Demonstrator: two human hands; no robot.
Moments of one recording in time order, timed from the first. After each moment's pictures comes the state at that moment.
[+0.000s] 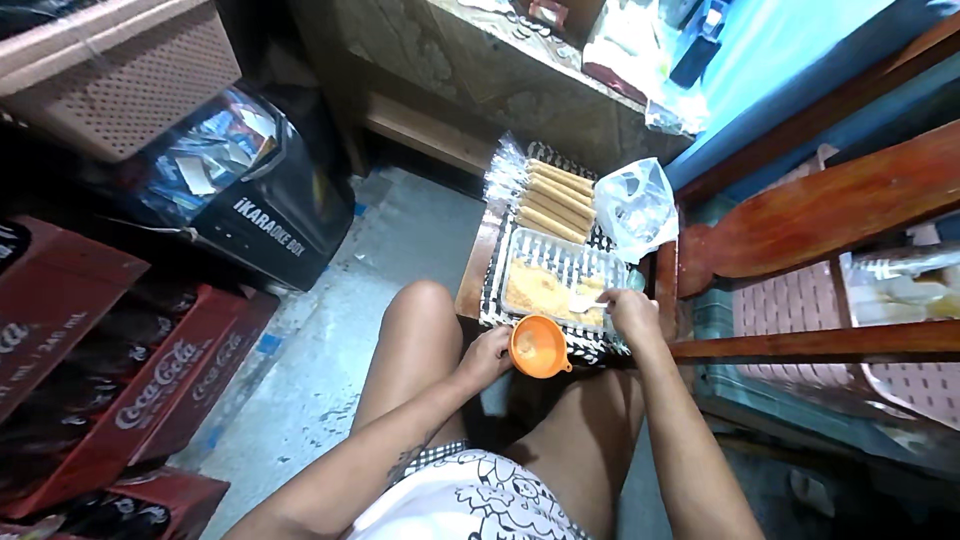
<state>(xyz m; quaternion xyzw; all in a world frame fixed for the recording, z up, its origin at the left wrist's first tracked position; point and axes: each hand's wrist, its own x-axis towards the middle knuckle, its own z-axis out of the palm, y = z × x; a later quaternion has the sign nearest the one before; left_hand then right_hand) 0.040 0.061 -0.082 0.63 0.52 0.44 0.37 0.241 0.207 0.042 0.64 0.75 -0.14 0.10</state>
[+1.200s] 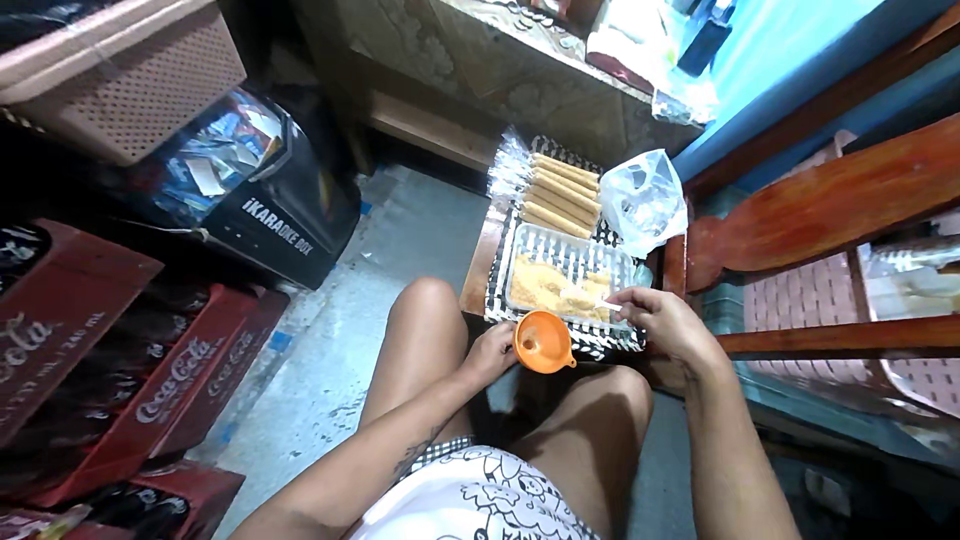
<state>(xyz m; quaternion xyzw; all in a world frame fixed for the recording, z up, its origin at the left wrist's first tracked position) 0.042 0.061 -0.088 0.62 0.52 0.46 0.37 0.259 0.175 0.095 0.55 0.75 -0.36 -0.03</state>
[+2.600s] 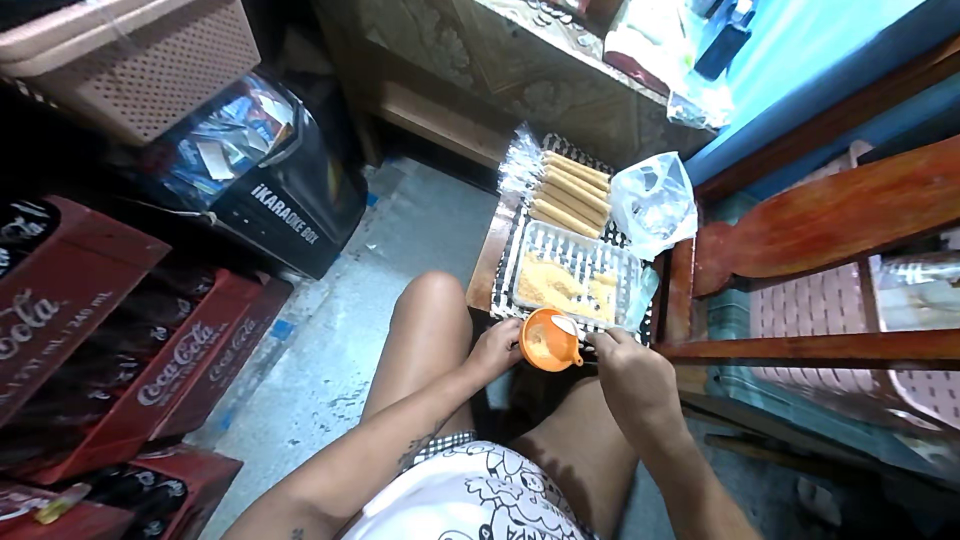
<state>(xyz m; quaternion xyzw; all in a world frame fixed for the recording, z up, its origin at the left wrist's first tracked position) 0.042 0.062 -0.092 0.63 0.52 0.46 0.36 0.212 0.078 0.083 0.46 0.89 0.05 -0.05</state>
